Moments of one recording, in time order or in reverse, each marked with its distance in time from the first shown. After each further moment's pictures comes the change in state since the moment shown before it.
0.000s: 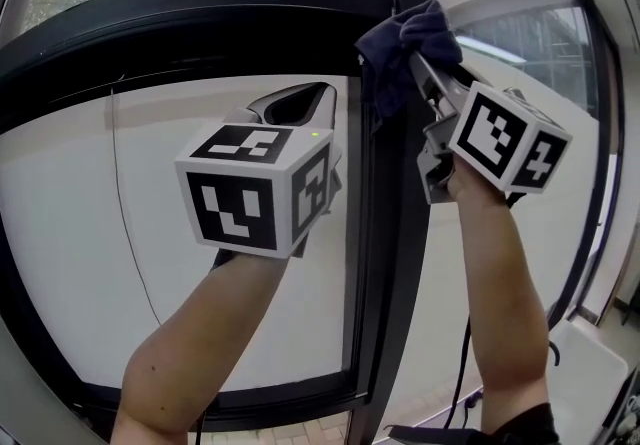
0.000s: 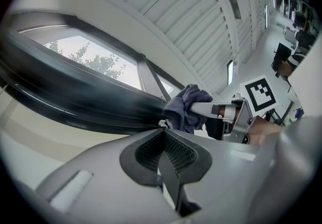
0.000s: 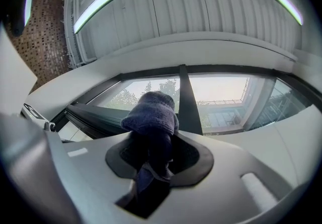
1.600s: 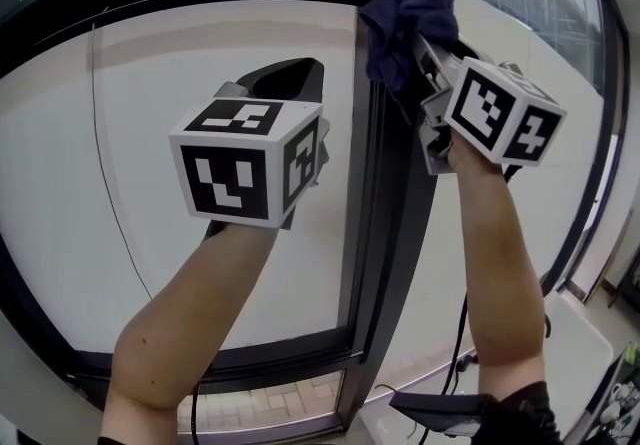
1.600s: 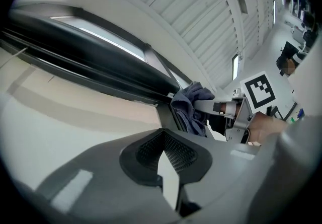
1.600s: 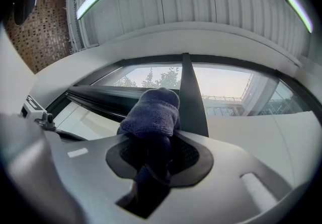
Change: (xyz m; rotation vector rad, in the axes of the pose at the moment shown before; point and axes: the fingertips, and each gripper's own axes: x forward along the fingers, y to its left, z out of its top) left arm -0.009 0.019 -0.071 -0.034 0.092 0.042; right arm 0.003 -0.003 -0.069 -0.065 0.120 -0.010
